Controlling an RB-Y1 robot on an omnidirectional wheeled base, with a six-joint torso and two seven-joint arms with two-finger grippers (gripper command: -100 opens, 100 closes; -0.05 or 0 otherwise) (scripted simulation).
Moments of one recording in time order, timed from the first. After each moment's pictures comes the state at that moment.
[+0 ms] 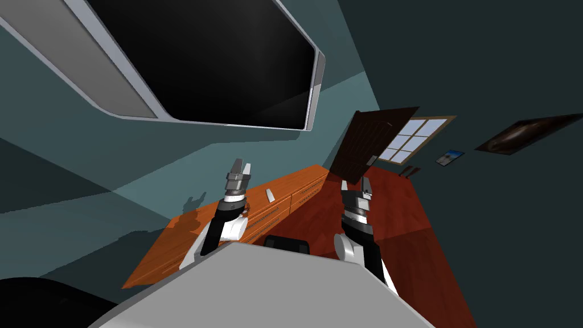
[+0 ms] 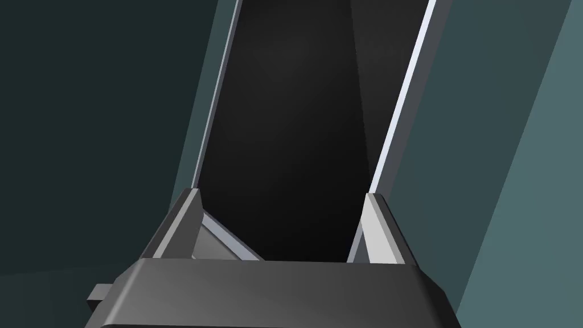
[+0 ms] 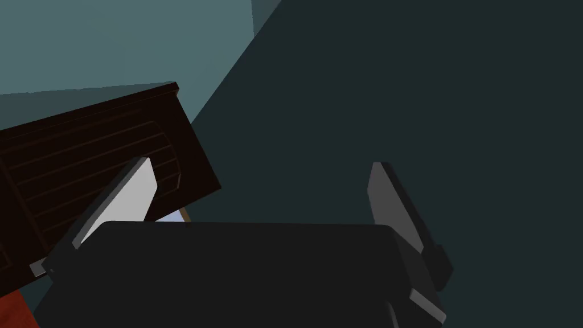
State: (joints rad) left arm 0.48 0.02 -0.02 -2.30 -0.08 -0.55 -0.09; right arm 0.50 0.03 0.02 -2.25 -0.06 -0.49 0.00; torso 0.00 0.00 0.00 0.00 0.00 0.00
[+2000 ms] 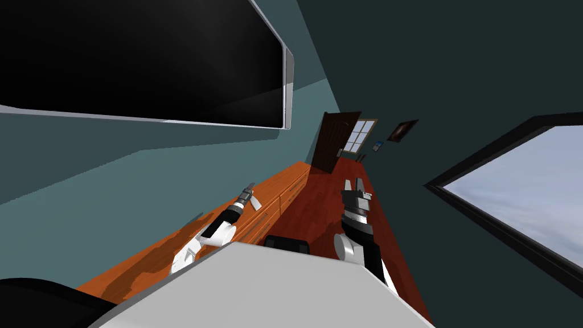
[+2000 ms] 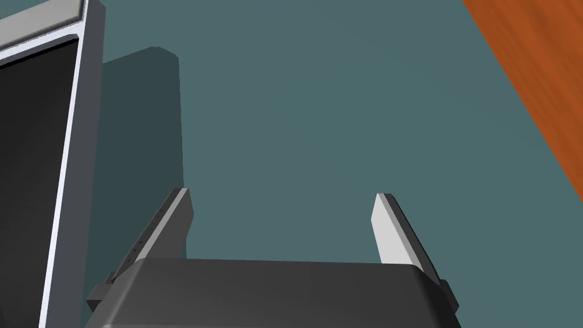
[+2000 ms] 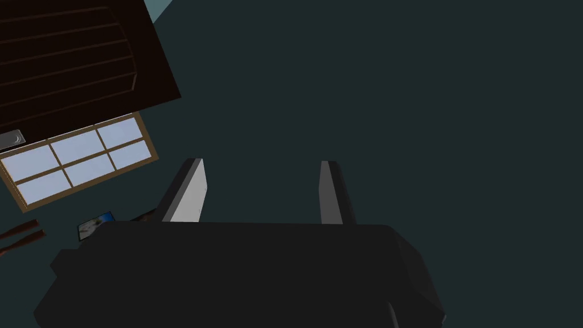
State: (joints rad) left arm 0.46 0.37 -0.02 -1.88 0.30 -0.12 -0.26; right arm 0.50 0.03 0.02 -2.25 -0.06 -0.49 0.00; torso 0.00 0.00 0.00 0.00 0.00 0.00
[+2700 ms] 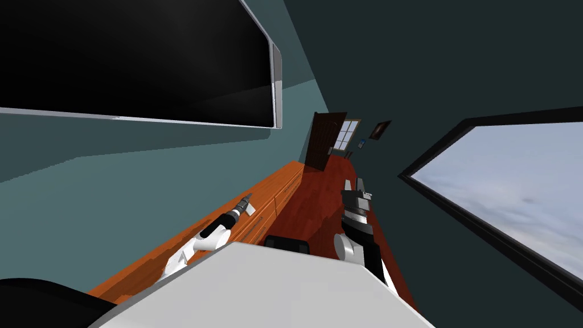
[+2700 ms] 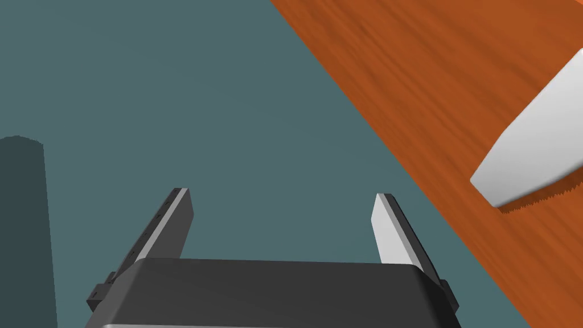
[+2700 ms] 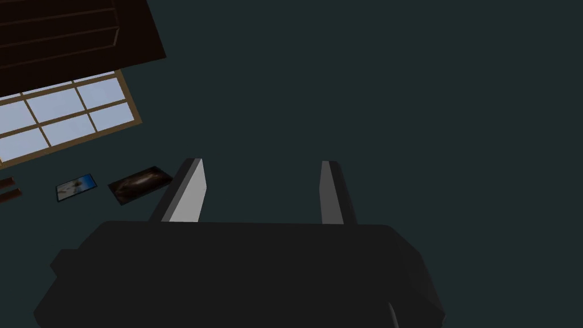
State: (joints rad) left arm 0.45 0.45 -0.04 -1.72 0.44 0.06 -0.33; right arm 0.50 0.03 0.02 -2.25 -0.06 -0.49 0.00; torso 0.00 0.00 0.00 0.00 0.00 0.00
